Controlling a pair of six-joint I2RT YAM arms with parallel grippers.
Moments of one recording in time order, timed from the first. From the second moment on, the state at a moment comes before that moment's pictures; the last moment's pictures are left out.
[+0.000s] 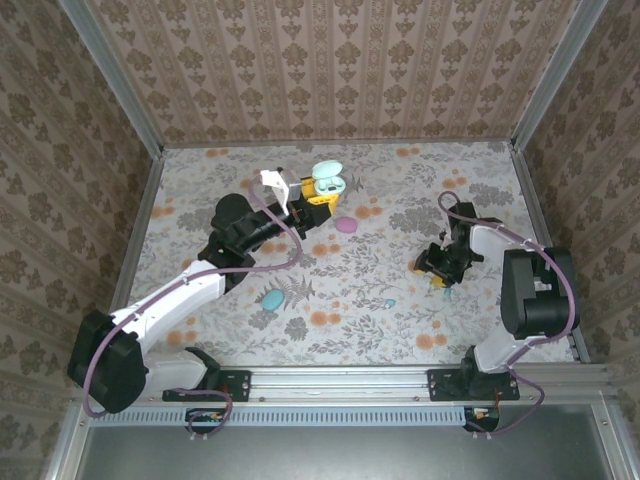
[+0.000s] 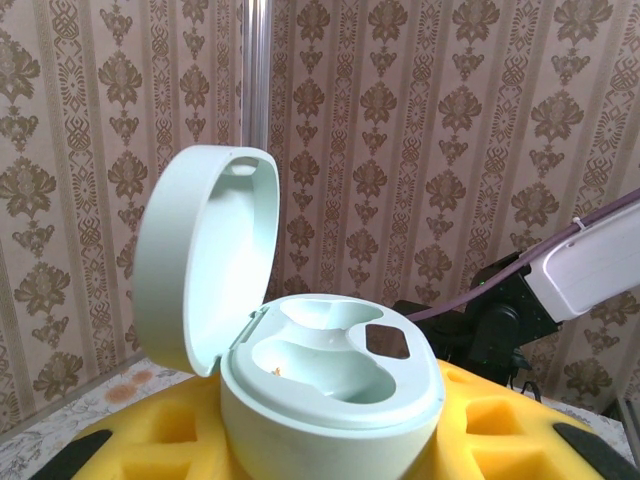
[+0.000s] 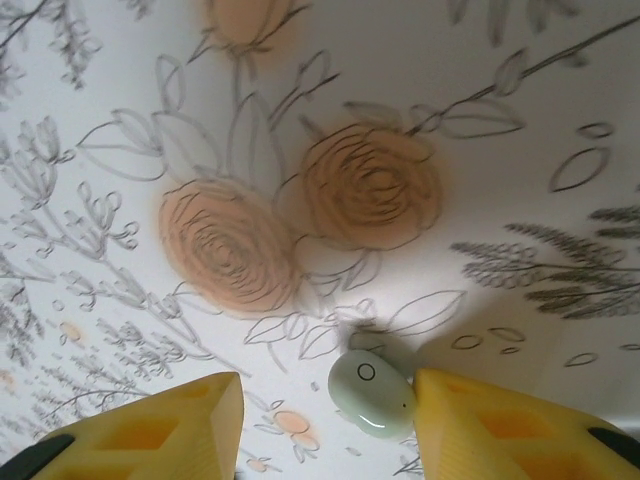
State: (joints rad) left arm -0.66 1.23 0.83 0.60 0.52 -0.17; right arm 0.00 1.62 0.88 -0.74 -0.37 0.47
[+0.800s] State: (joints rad) left arm -0.66 1.25 0.83 0.60 0.52 -0.17; right arm 0.09 1.58 0.94 -0.83 -0.29 0.44
